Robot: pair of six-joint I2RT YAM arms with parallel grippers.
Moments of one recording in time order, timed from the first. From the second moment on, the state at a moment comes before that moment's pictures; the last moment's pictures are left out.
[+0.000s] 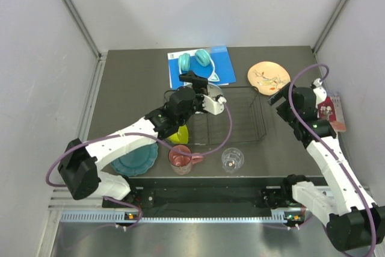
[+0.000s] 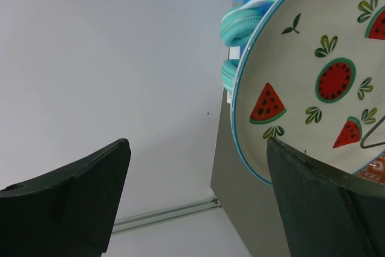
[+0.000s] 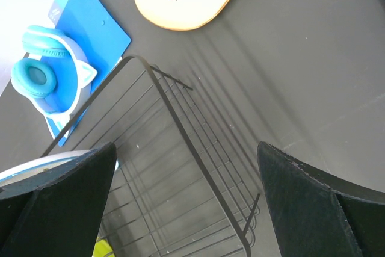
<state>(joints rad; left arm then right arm) -0.87 1.37 1.04 0.06 -0.41 1.20 0.17 0.90 0.83 -0.53 0.26 0.87</state>
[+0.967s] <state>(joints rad) -0.64 1.25 1.52 -0.20 -0.52 0.80 -0.05 1.59 0.93 -0.18 0.13 1.00</state>
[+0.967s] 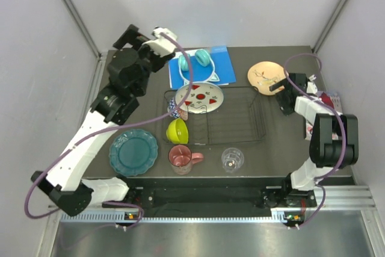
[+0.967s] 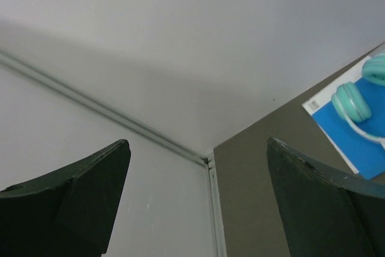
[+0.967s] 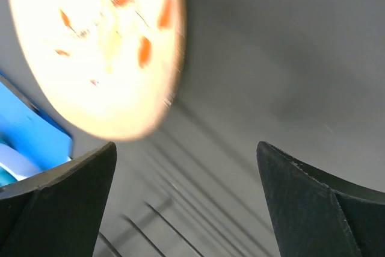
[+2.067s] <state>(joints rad) -0.39 1.13 1.30 -0.39 -0.42 0.60 -0.07 1.86 1.00 0.17 0.11 1.14</state>
